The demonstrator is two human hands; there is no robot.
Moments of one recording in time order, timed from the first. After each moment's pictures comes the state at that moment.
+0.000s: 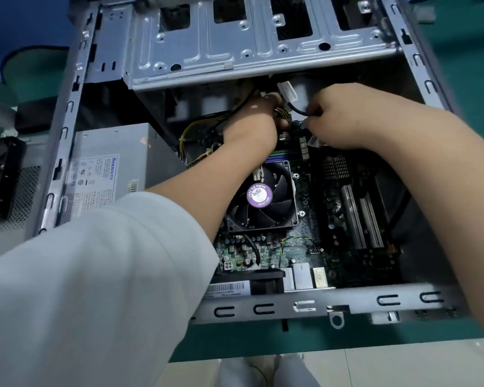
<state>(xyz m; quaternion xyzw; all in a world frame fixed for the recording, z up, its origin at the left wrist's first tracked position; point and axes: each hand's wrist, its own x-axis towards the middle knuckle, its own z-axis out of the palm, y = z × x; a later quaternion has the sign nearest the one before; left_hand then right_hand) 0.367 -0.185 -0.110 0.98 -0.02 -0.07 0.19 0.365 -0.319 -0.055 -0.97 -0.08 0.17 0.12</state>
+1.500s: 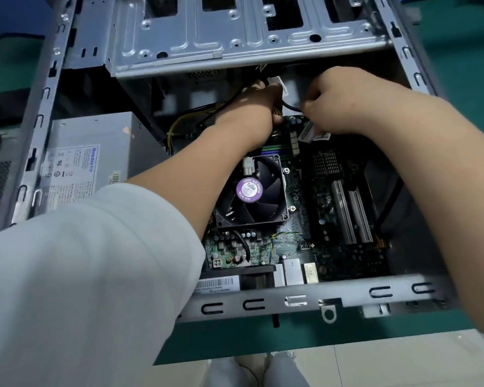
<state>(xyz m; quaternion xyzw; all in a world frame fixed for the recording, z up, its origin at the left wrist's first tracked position) 0.385 -0.188 -0.111 0.97 -0.09 -0.11 0.18 0.368 -0.322 -0.050 -0.97 -0.03 0.17 0.16</state>
